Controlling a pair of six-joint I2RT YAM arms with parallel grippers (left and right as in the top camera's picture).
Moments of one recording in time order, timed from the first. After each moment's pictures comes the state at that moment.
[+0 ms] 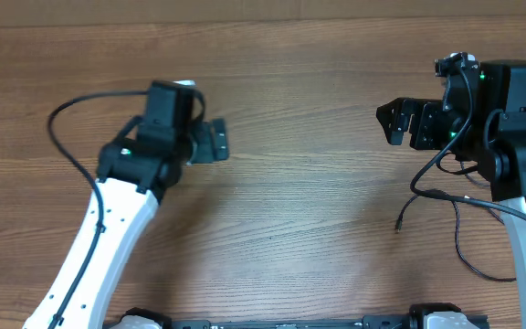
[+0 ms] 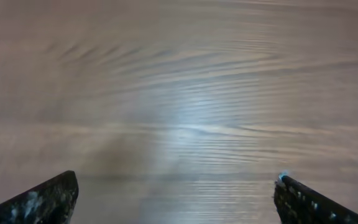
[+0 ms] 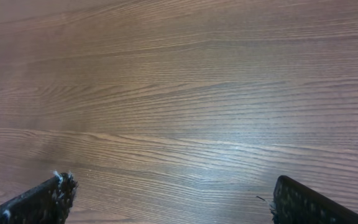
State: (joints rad) left arm -0.31 1.37 1.25 -0.83 -0.08 -0.30; right arm 0.03 1.27 1.47 -1.04 -0.28 0.12
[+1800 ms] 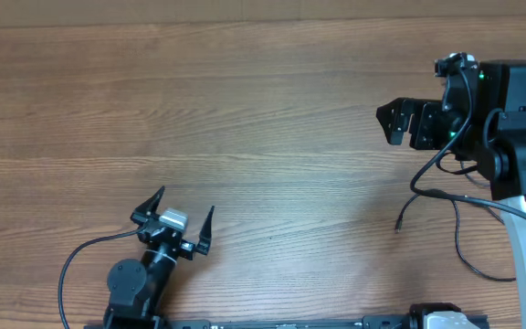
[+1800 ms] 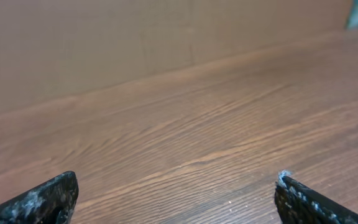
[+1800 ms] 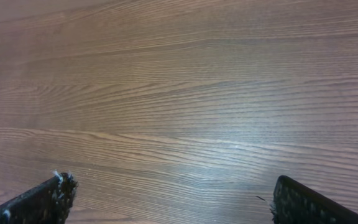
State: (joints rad) left arm -0.13 0.08 0.01 -0.06 0.20 0.12; right arm 0.03 1.28 1.47 -1.04 -0.28 0.12
